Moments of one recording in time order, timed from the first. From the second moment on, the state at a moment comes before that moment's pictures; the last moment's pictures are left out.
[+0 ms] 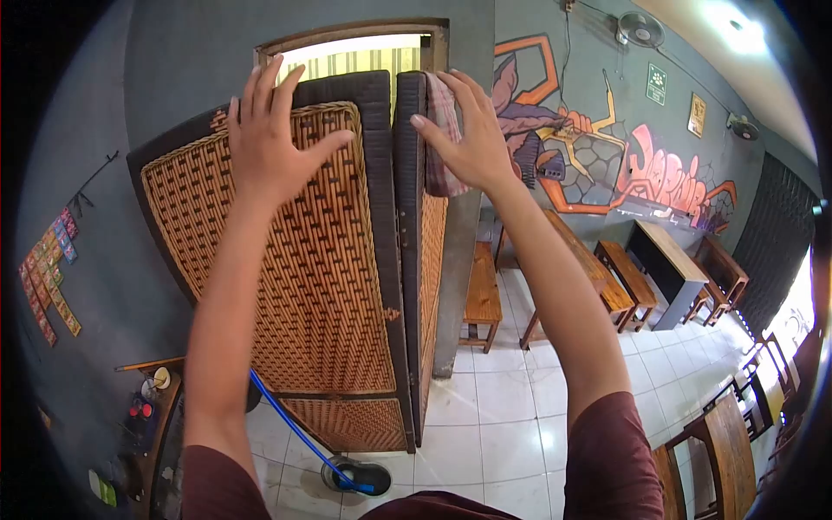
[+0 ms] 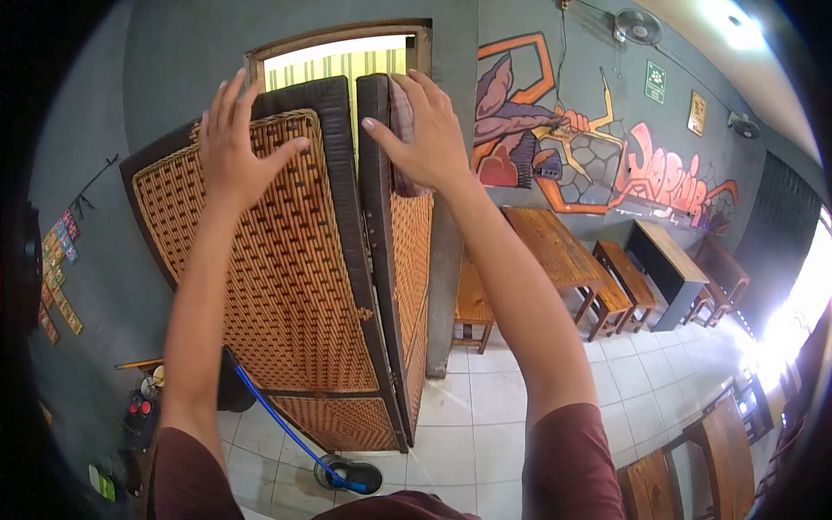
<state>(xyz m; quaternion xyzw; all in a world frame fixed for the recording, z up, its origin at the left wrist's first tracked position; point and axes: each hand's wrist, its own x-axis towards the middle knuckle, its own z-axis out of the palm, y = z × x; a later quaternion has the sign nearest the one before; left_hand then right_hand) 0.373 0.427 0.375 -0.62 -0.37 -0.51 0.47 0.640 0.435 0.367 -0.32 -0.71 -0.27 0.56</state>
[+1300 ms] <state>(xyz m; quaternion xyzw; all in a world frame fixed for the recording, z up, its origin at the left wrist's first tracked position) 0.276 0.410 0.392 -0.66 -0.54 -0.29 0.44 0.628 0.530 0.410 -0.23 -0.79 -0.14 0.55</state>
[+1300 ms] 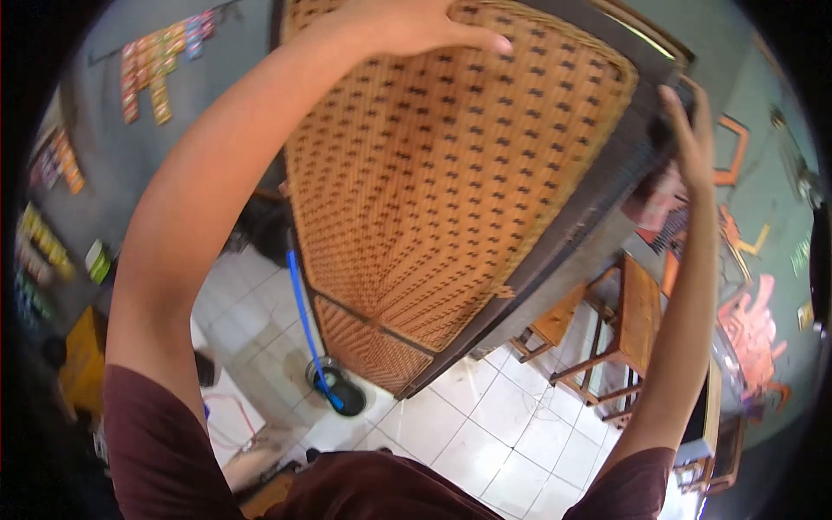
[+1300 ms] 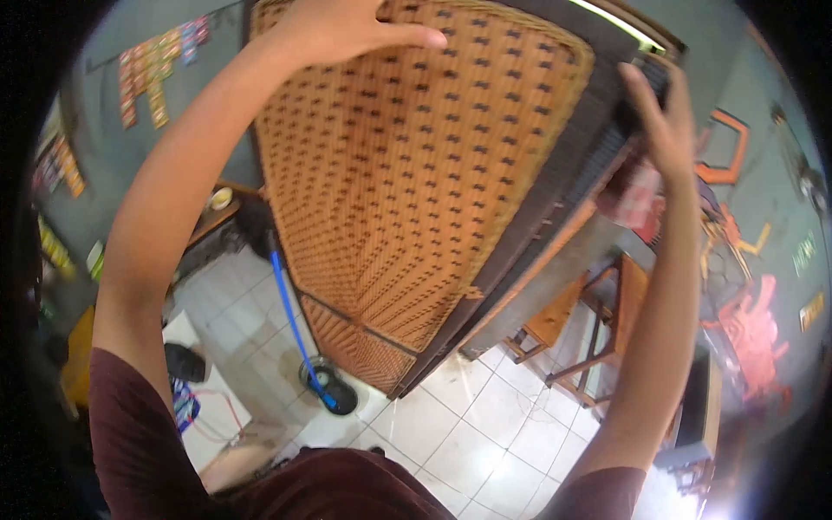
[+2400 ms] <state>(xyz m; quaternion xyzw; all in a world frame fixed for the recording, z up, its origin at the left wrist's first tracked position) 0.163 -0.251 -0.056 0.10 -0.96 -0.21 0.18 0.191 0.127 -0.078 0.11 -0.85 0.51 0.10</state>
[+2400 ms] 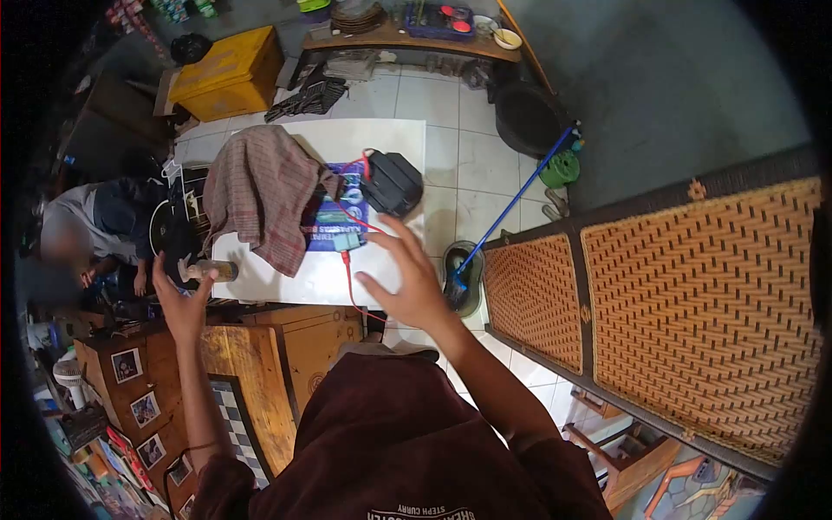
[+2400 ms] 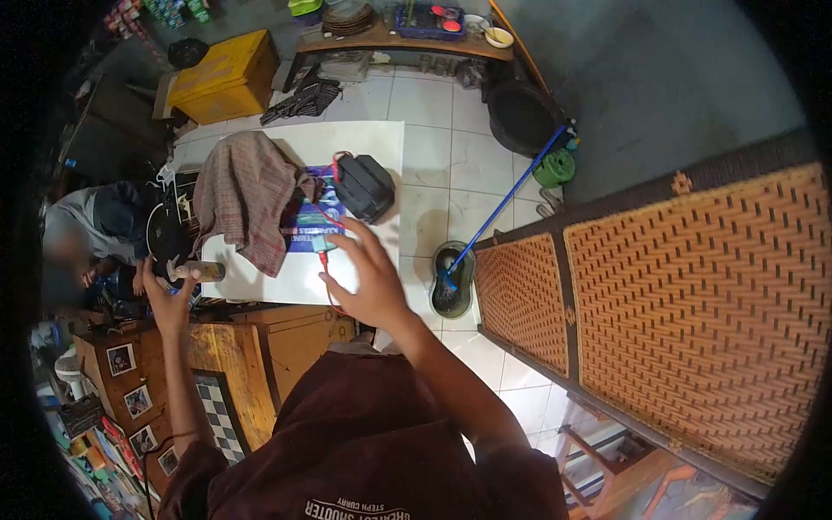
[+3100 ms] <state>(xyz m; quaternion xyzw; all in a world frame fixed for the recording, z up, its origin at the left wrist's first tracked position) 0.114 -0.243 -0.017 0.00 -0.87 -0.45 0.22 0.072 -0.002 -0.063 0.16 -0.74 0.64 0.15</state>
